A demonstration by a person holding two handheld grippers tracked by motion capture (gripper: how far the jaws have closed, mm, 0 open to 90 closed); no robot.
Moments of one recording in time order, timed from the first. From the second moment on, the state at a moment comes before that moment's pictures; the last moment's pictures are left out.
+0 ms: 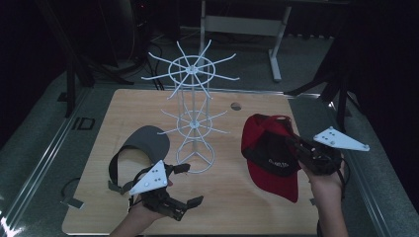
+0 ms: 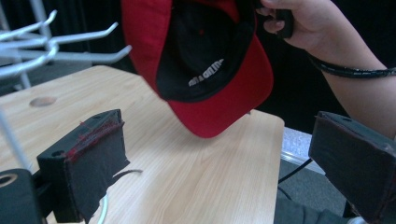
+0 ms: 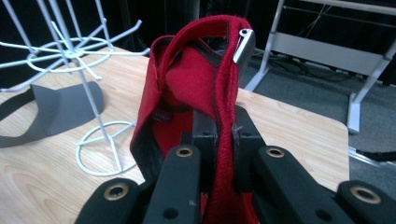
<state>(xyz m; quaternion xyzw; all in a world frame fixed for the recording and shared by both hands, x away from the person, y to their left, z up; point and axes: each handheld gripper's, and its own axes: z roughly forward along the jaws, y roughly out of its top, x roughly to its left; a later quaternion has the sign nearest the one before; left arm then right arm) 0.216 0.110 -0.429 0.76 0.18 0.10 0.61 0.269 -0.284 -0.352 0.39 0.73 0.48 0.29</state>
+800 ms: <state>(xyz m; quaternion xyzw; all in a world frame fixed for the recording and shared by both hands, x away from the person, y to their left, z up) 0.267 0.052 -0.375 0.78 0.14 0.13 0.60 0.228 -0.272 -0.326 0.33 0.73 0.51 0.29</state>
